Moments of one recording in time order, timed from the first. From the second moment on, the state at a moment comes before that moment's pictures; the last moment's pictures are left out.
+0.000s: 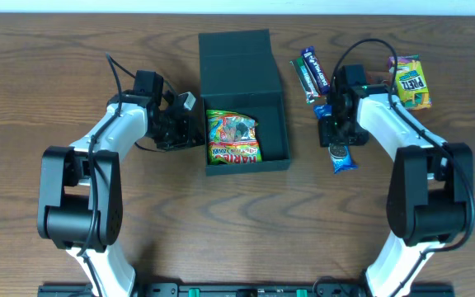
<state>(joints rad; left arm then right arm) -0.12 1.93 1.20 -0.67 0.66 -0.11 0.10 1.97 1.31 -0.81 0.05 0.08</state>
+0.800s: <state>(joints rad) -0.12 1.93 1.20 -0.67 0.66 -0.12 0.11 1.99 1.64 -1.12 -0.03 0.09</state>
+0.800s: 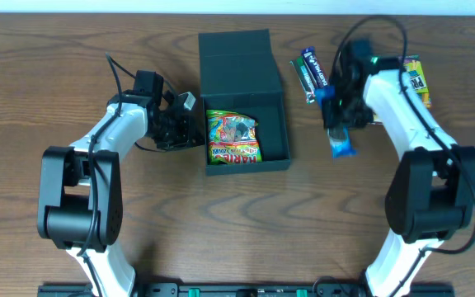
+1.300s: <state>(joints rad) -0.12 1.93 1.20 -0.67 0.66 -0.12 0.36 1.98 1.78 -1.18 -0.14 0.30</state>
